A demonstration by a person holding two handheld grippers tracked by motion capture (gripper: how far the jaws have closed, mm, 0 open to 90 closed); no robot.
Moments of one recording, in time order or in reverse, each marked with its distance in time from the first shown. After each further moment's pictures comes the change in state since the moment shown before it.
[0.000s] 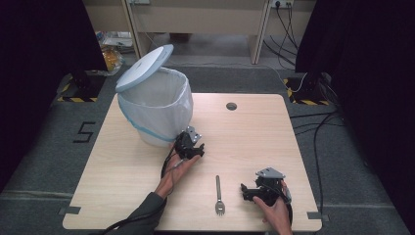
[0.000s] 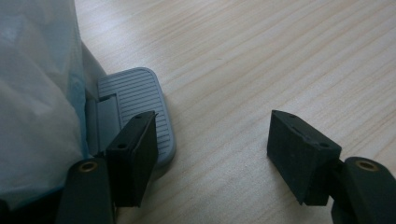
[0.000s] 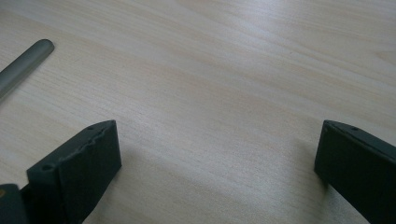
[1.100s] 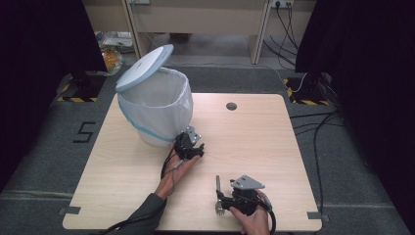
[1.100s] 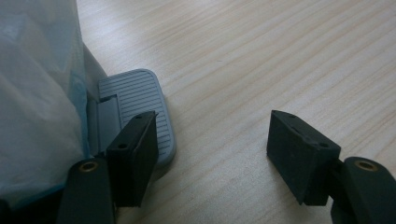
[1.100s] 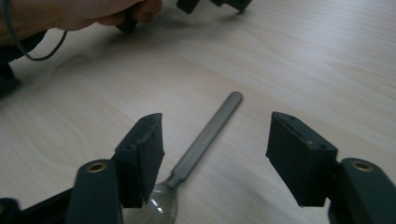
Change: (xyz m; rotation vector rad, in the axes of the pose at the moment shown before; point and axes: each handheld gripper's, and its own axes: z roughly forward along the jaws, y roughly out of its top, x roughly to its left) left arm 0.000 -0.003 0.000 -0.023 0.001 0.002; right arm 0.084 0.015 -0.024 -0.108 0.220 -0.116
